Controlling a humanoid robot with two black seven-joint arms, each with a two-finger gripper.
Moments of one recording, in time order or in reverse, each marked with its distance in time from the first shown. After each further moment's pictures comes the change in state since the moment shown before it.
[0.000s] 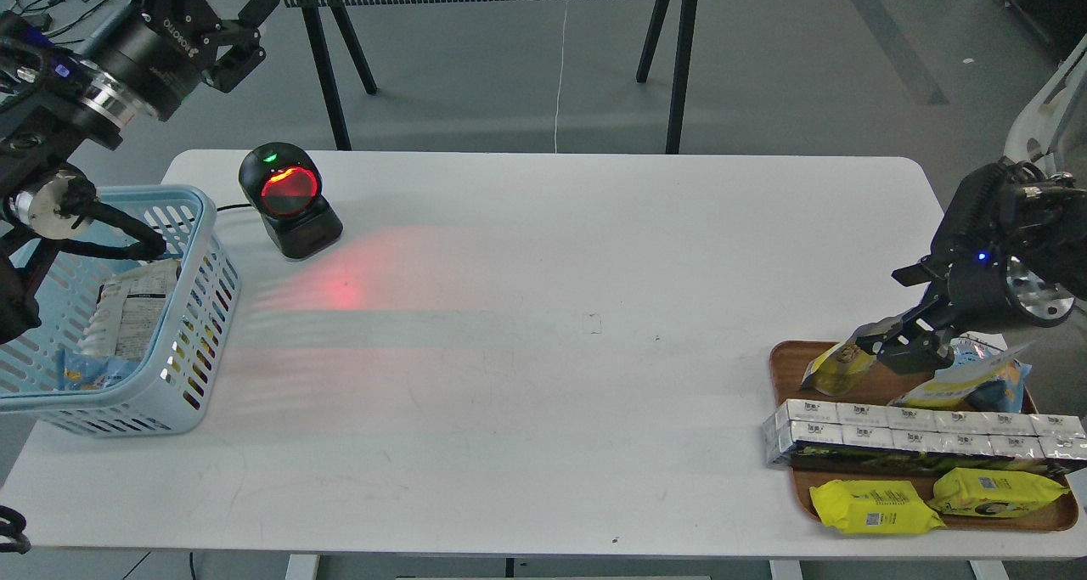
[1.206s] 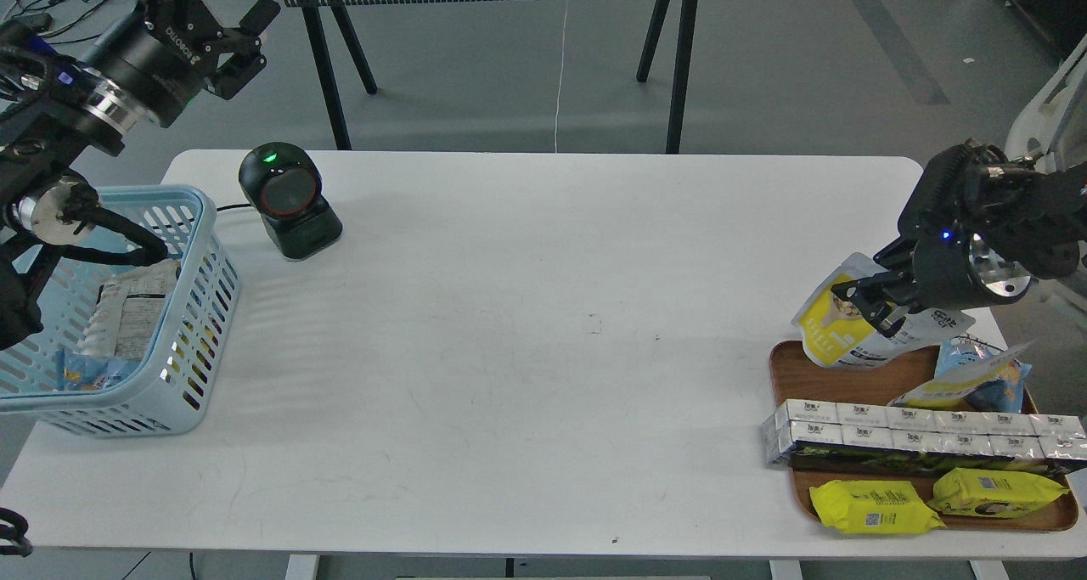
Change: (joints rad) left arm 0.008 -0.005 0.000 0.007 0.000 0.000 0.000; right arm -0.014 0.042 0.137 -0.041 0.000 0.000 0.000
